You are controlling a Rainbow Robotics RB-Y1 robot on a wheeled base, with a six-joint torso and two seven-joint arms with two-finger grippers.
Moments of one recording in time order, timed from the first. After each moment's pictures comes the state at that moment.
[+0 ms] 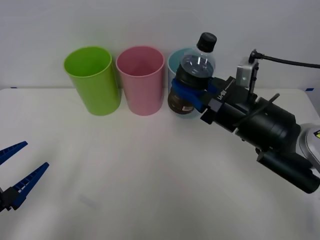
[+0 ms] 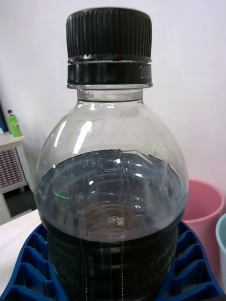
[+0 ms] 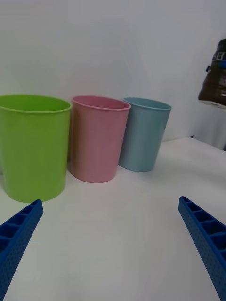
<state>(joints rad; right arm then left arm) -0.20 -0.55 0.24 -1.96 1.18 -0.46 -0.40 0.35 0.40 0.52 -1.66 -0.96 -1.22 0.00</state>
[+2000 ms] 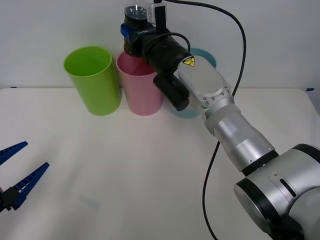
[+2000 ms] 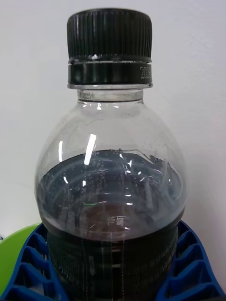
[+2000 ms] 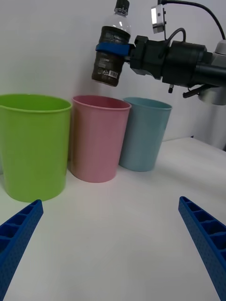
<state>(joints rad) -0.96 -0.04 0.25 -0.97 1.47 -0.10 -0.33 0.35 0.40 0.52 -1.66 -0.96 -1.22 0.00</state>
